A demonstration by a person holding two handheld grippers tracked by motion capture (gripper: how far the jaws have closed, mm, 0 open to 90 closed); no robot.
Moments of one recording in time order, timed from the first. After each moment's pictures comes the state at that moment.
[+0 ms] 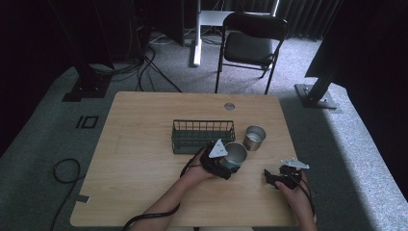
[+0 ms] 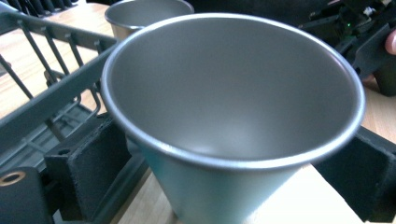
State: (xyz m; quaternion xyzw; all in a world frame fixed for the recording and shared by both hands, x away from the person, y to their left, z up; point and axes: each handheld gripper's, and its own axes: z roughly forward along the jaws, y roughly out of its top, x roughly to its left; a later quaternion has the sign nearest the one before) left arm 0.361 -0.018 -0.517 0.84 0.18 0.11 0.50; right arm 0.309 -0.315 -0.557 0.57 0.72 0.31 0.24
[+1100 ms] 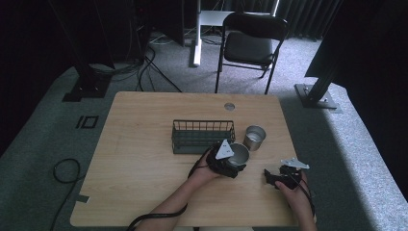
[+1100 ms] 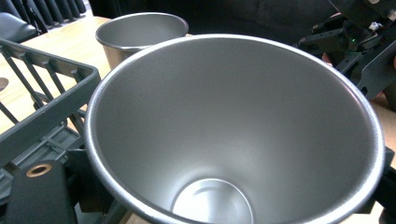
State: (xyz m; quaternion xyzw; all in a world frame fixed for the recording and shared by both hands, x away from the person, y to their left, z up) left arm 0.358 -0.036 -0.517 0.83 0.18 0.13 0.51; right arm 0.310 -0.315 -0.557 0.57 0.72 0.31 0.24
